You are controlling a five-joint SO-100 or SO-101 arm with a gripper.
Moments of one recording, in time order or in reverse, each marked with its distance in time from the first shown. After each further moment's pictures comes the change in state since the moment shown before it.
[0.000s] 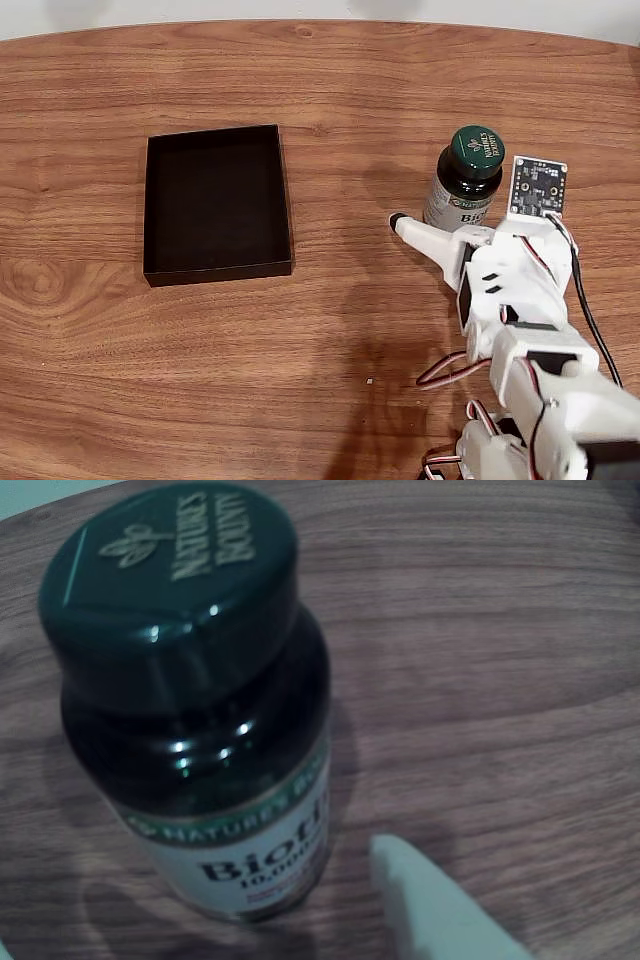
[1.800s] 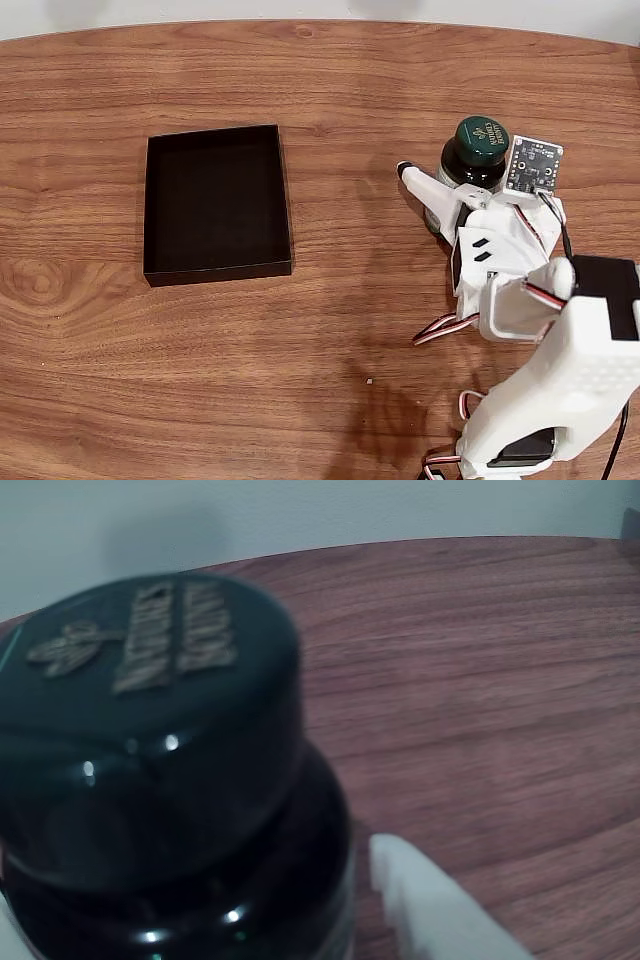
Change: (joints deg) arm -0.3 -39.4 -16.9 -33.8 -5.2
